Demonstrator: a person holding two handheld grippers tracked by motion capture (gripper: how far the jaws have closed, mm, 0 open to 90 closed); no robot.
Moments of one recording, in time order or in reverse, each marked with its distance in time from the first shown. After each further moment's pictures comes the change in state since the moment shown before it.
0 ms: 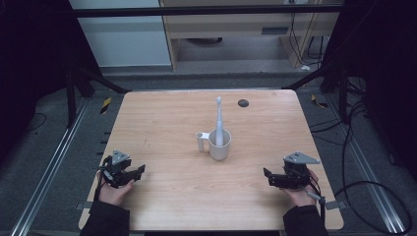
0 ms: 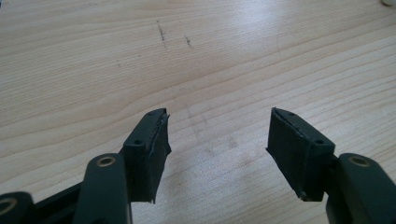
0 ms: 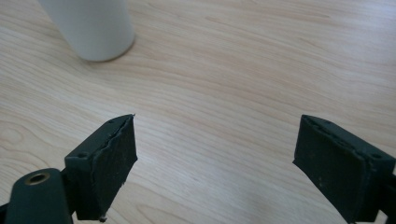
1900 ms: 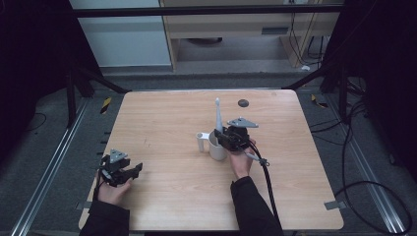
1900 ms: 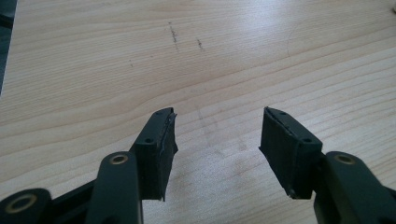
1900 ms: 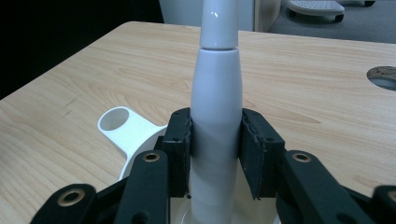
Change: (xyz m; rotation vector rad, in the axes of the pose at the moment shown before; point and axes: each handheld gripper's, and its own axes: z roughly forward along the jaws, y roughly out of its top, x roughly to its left) left arm 0.004 0.002 -0.003 -0.002 0.021 -0.034; right arm 0.099 0.116 0.113 -0.176 0.144 0.057
